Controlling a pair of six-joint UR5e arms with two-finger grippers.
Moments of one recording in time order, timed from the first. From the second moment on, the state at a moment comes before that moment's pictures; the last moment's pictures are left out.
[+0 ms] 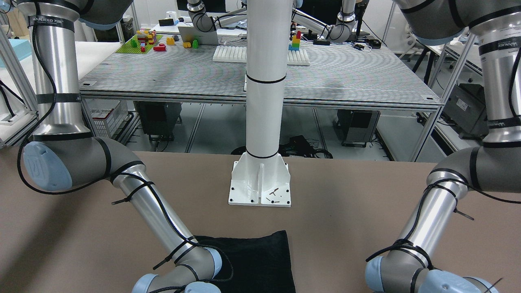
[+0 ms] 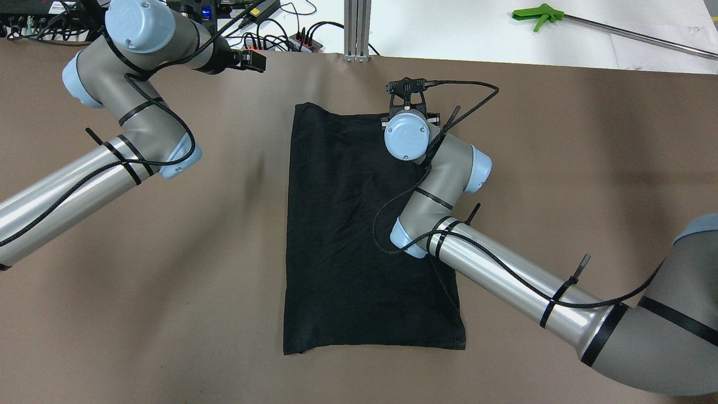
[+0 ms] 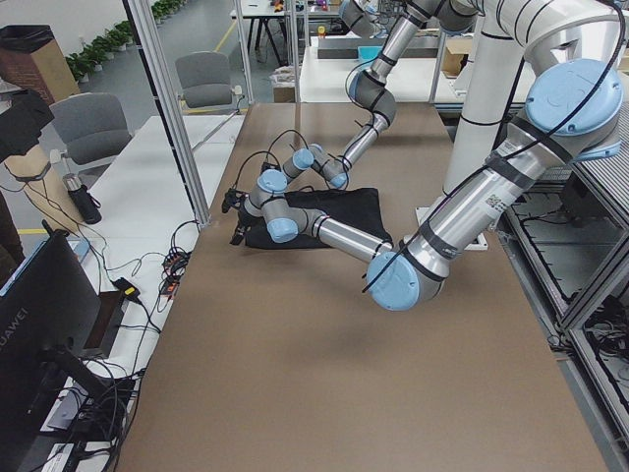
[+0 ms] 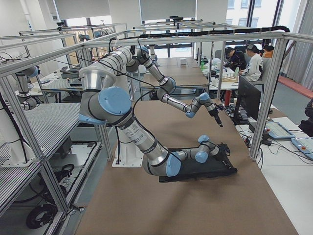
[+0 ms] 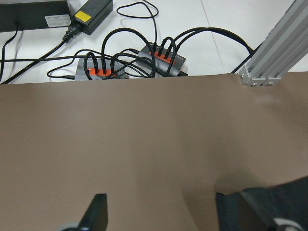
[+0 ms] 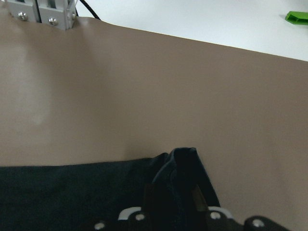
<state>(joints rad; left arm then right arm) -0.98 -2.38 -1.14 -2.29 -1.84 -0.94 0.72 -0.57 0.79 -0.89 1.29 0.98</state>
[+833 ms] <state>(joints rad) -0.99 -2.39 -1.14 -2.29 -1.84 -0.94 0.71 -0.54 0.76 -0.90 1.29 0.98</state>
